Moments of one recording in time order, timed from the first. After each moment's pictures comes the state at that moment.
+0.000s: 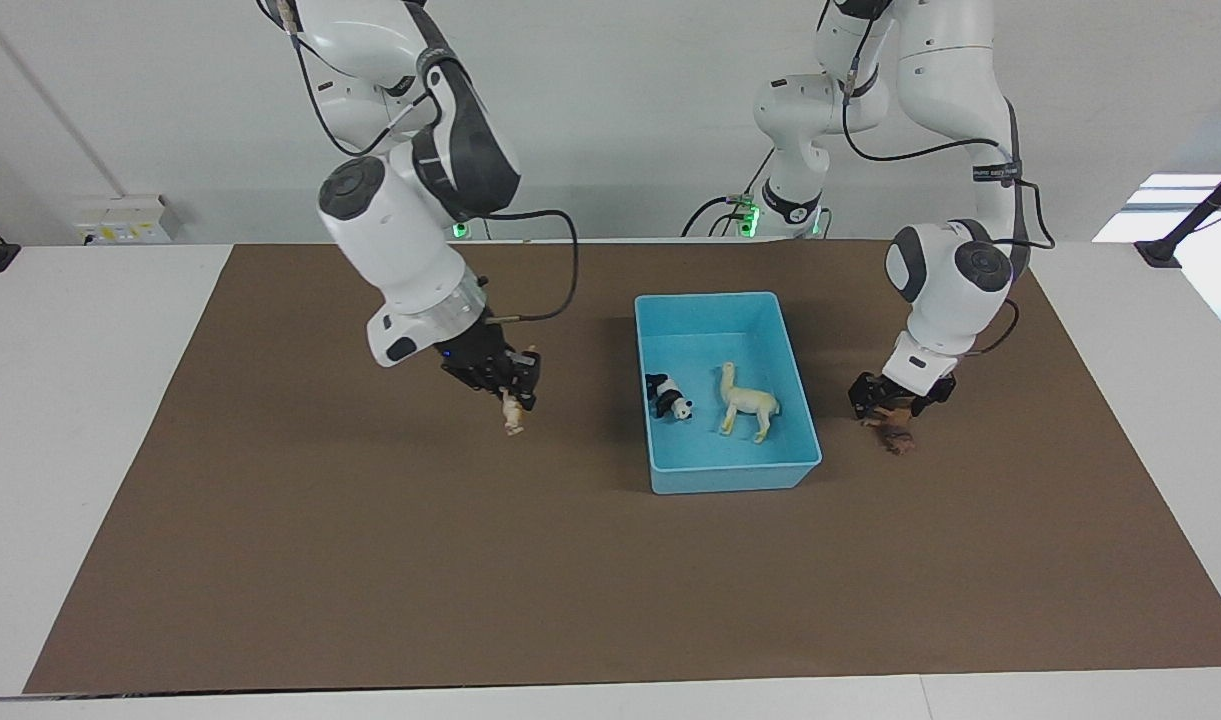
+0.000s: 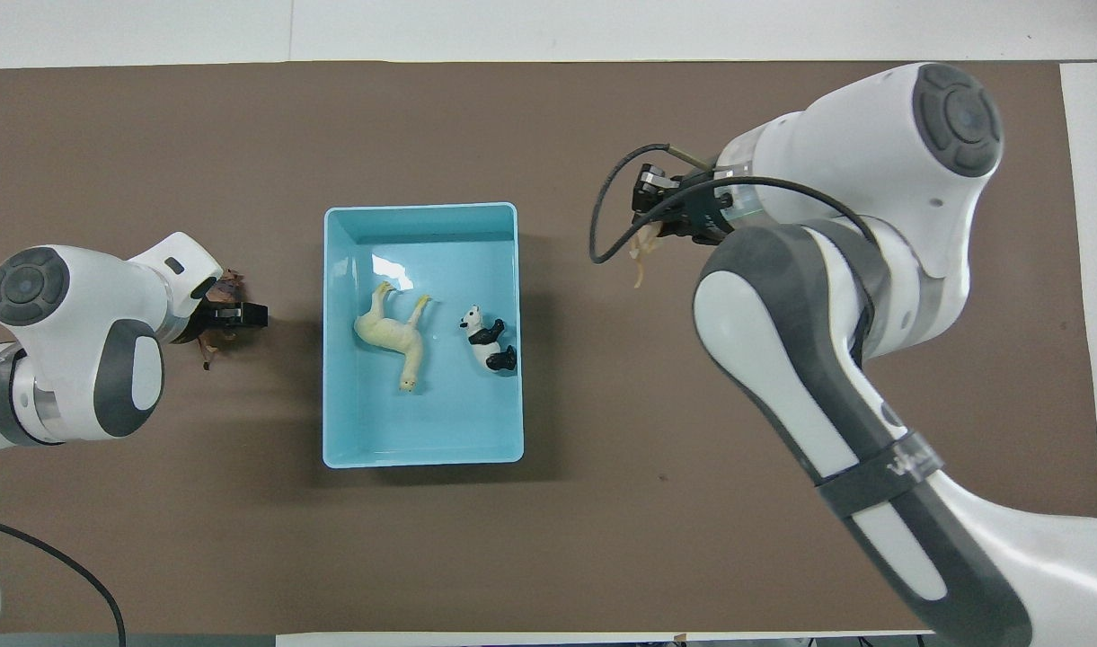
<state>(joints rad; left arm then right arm) 0.00 0.19 -0.02 -2.22 0.02 2.47 0.02 0.36 0.29 0.05 -1.64 0.33 2.21 0.69</state>
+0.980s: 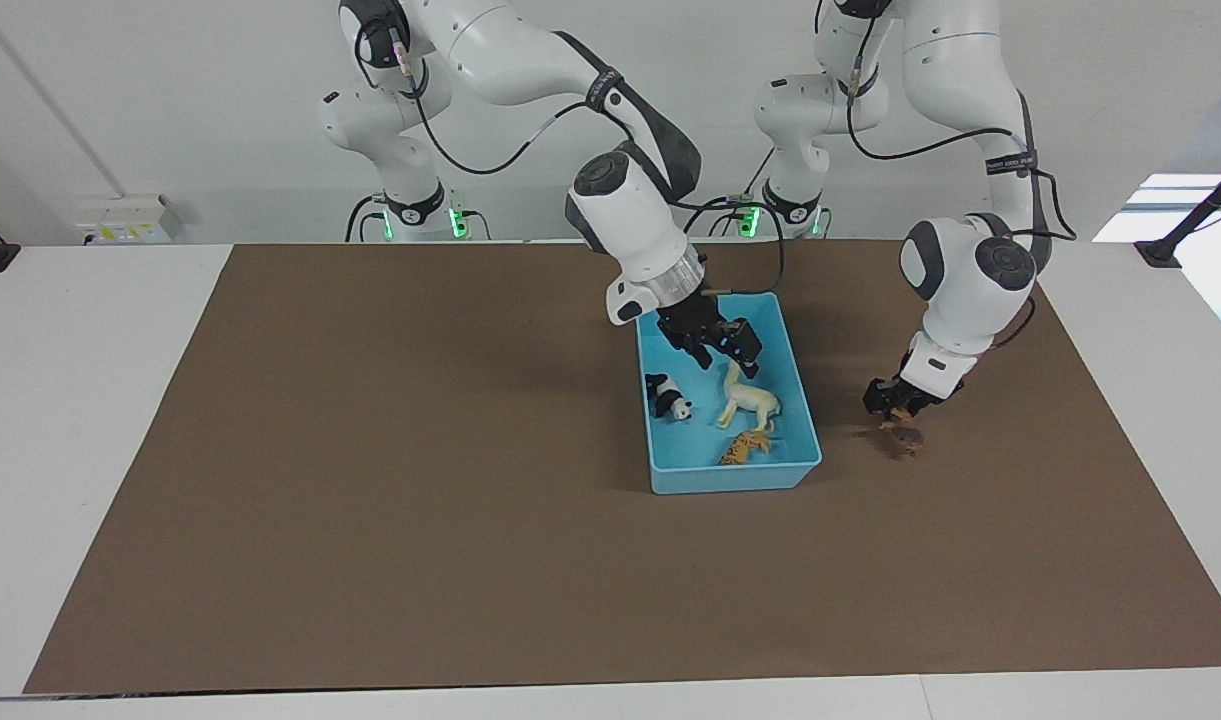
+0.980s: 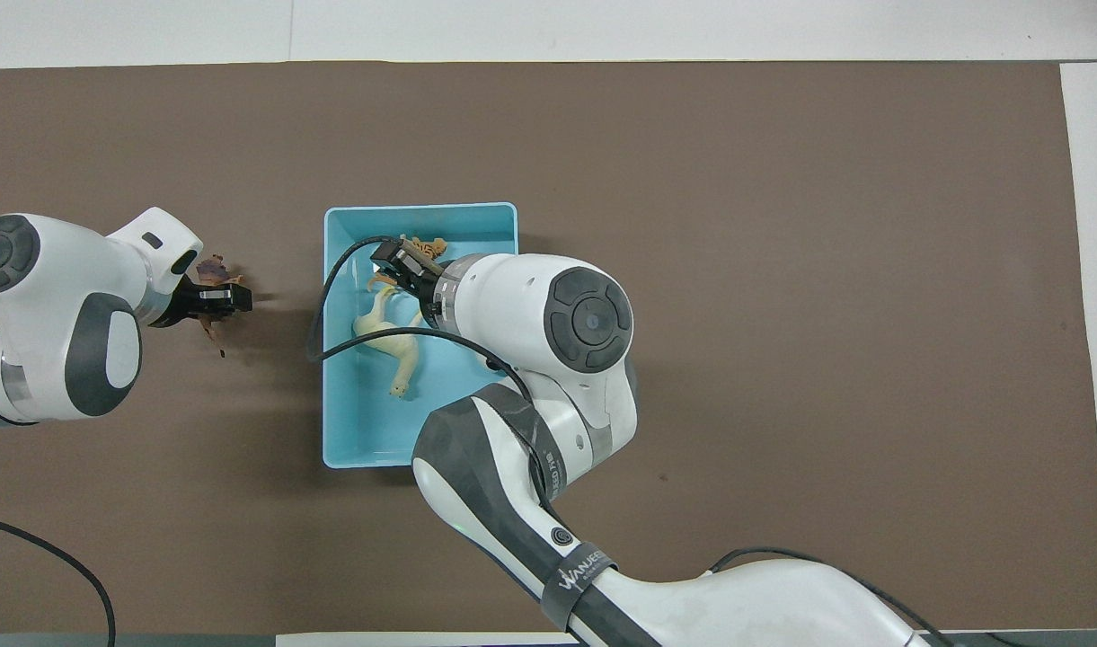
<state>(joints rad) 0.00 0.19 -0.01 -2.11 0.02 2.33 -0.06 0.68 0.44 0.04 -1.62 0.42 2.54 1.10</state>
